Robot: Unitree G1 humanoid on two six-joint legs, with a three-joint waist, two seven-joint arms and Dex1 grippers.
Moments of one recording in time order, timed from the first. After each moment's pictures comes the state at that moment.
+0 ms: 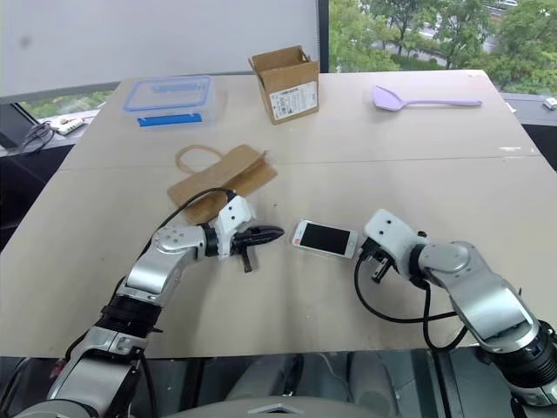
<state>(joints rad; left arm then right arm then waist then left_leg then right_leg) -0.41 0.52 -0.19 0.16 -0.17 0.23 -0.99 -0.29 -0.73 0.29 -0.63 0.16 1.12 0.62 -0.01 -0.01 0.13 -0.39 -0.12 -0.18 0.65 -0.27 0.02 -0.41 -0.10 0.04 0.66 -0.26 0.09</state>
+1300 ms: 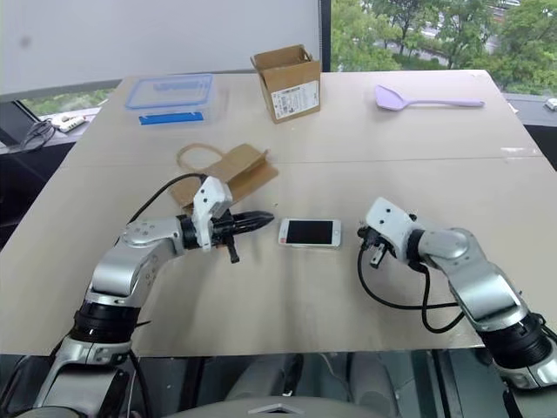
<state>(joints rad) -0.38 0.55 -0.05 -0.08 -0.34 0.48 -1.00 -0.27 -0.70 0.19 -0.42 0.16 0.73 0.73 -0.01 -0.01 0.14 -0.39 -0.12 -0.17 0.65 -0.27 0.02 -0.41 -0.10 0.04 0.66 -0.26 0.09</state>
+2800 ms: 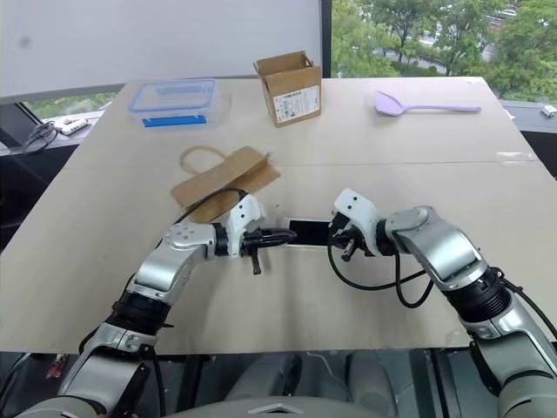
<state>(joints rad) -0.42 0.47 -0.21 0.12 -0.21 0.33 -1.02 -0.59 -0.59 0.40 -0.25 0.28 1.13 0.79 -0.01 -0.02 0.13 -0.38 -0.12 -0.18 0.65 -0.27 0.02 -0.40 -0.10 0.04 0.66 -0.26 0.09</state>
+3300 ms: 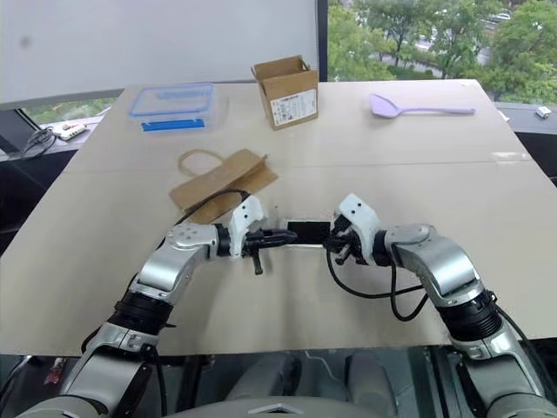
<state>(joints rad) -0.43 0.46 -0.21 0.13 -0.19 0.34 -1.02 -0.46 -0.45 0.19 -0.33 0.36 1.07 0.68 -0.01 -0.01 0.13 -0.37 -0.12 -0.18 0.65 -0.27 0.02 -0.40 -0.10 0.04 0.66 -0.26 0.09</state>
